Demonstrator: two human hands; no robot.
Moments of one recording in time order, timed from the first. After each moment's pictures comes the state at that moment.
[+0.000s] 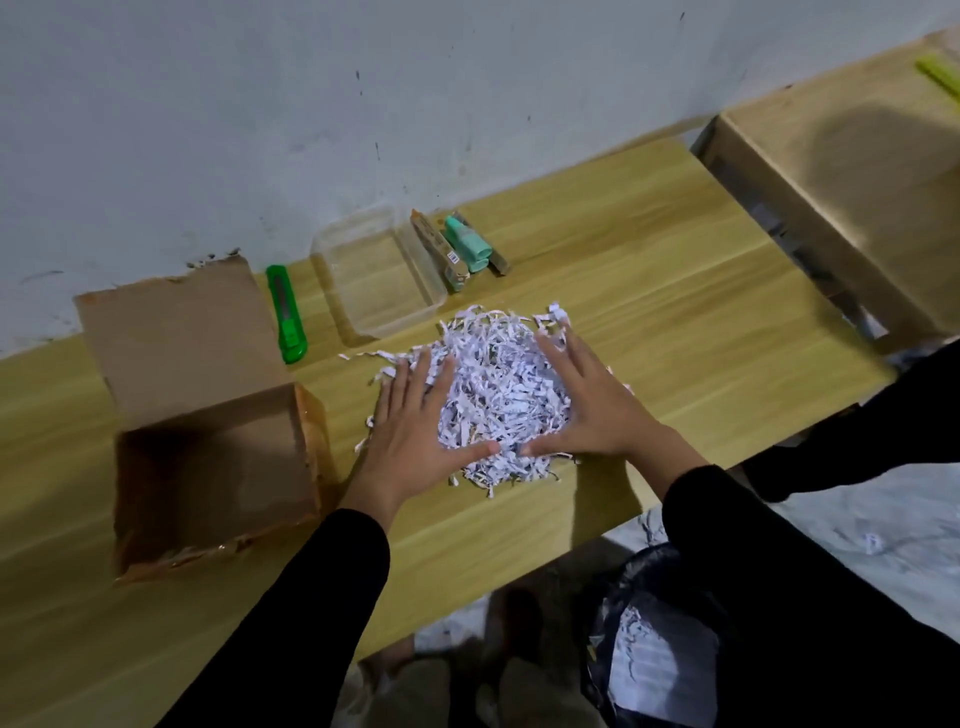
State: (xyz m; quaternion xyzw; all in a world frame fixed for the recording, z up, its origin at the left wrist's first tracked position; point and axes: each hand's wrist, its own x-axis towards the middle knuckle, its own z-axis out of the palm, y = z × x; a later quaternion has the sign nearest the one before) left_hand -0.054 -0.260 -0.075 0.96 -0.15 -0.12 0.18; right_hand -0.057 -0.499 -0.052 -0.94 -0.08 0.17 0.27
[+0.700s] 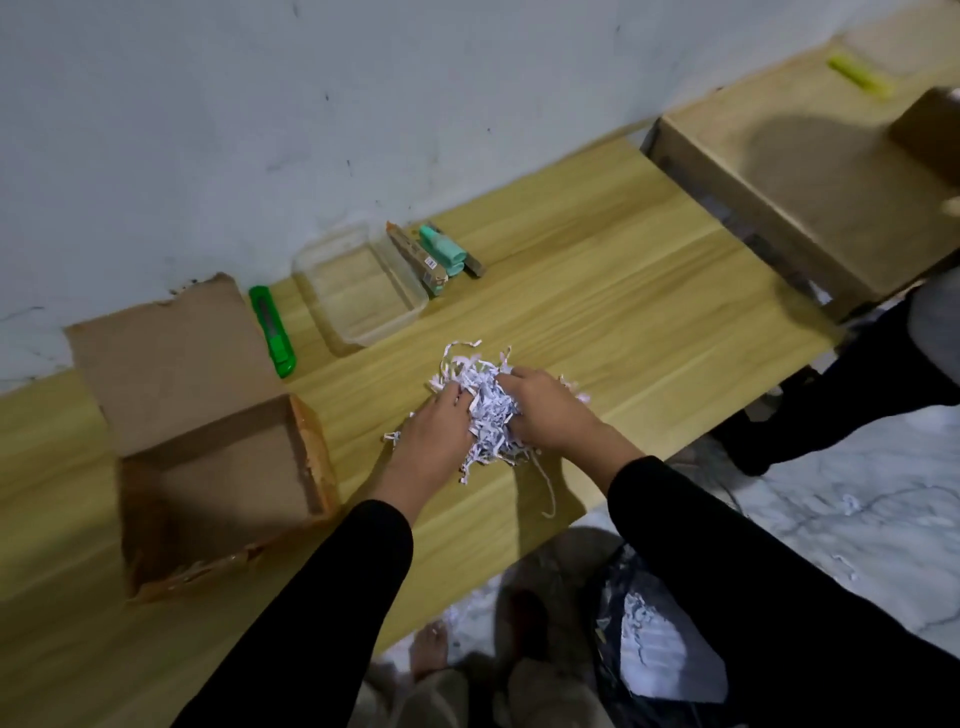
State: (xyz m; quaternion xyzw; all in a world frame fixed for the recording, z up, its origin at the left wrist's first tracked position) left_hand -0.058 -0.290 -0.056 0.96 -0.21 -0.15 0.13; right_hand -0.066 -0.446 -0.047 -0.96 -0.06 0.13 0.25
